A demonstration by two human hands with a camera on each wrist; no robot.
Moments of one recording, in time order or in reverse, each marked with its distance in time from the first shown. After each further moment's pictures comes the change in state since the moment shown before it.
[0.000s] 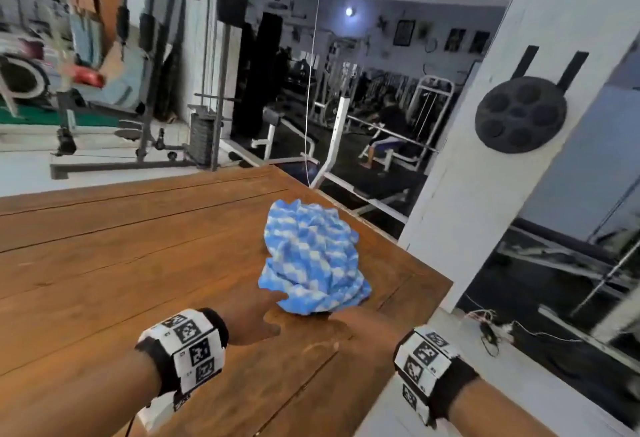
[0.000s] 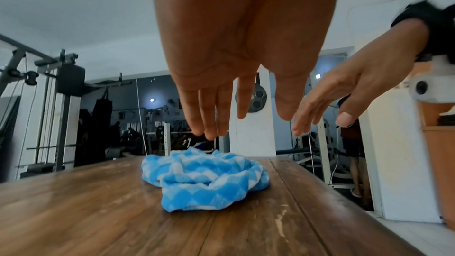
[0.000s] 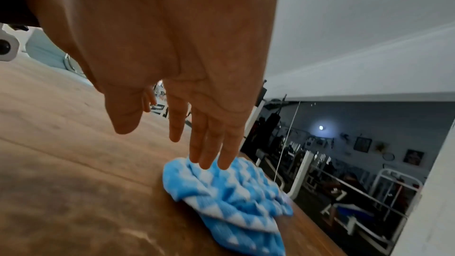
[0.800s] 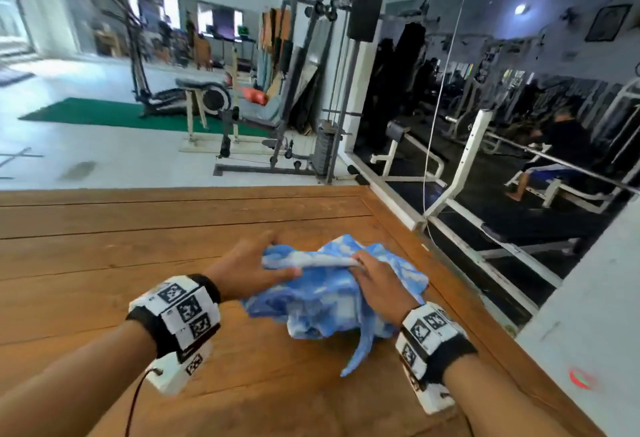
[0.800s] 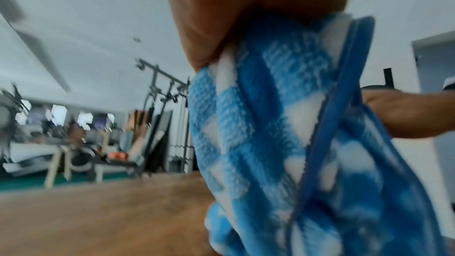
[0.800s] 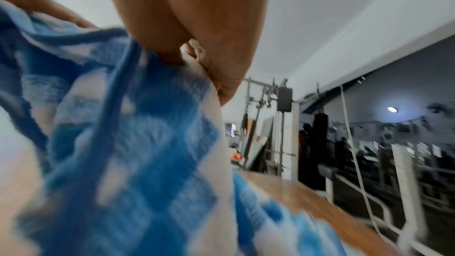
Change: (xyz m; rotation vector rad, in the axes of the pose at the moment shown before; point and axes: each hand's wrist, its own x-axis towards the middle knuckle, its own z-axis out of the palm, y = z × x) left_hand 0.113 -0.006 -0.067 -0.340 0.575 -0.401; right_hand 0.206 0.101 -0.109 0.383 0.428 -0.524
